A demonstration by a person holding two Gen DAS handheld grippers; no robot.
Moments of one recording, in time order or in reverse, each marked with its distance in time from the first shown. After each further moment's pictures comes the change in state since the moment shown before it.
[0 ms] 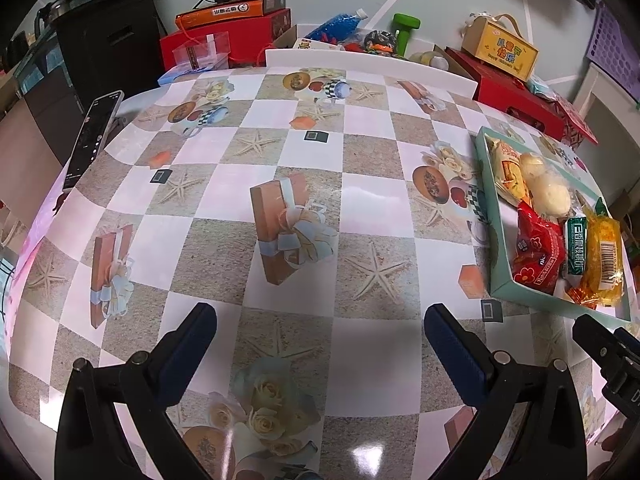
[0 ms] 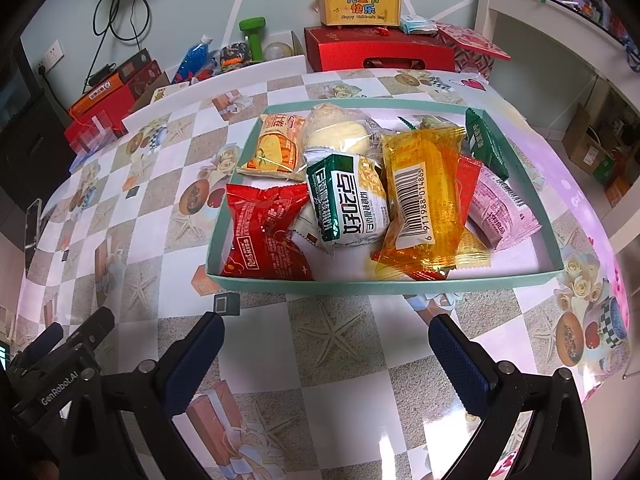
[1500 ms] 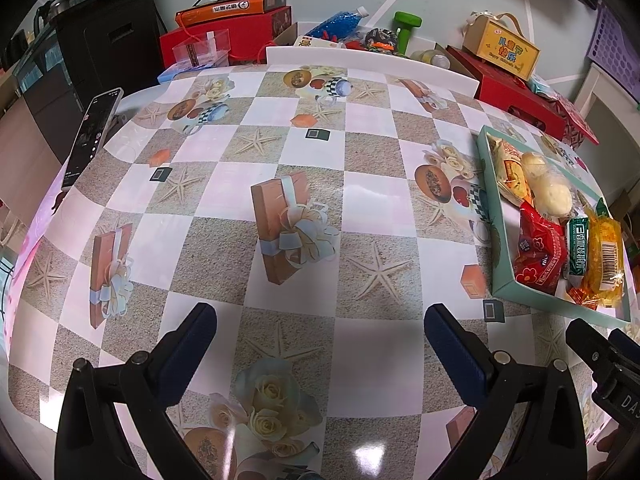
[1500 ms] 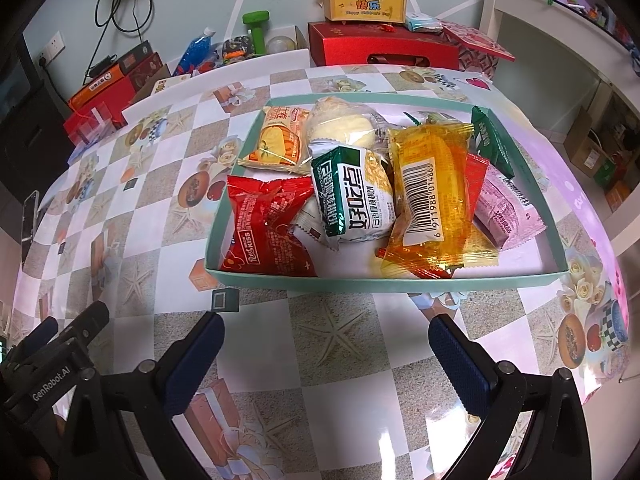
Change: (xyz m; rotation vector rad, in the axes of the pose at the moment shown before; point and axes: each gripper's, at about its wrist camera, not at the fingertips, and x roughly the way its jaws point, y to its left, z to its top) left arm 0.003 0.001 0.000 0.003 0.006 -0.002; right arm 0.007 0.005 -0.001 -0.016 0.012 -0.007
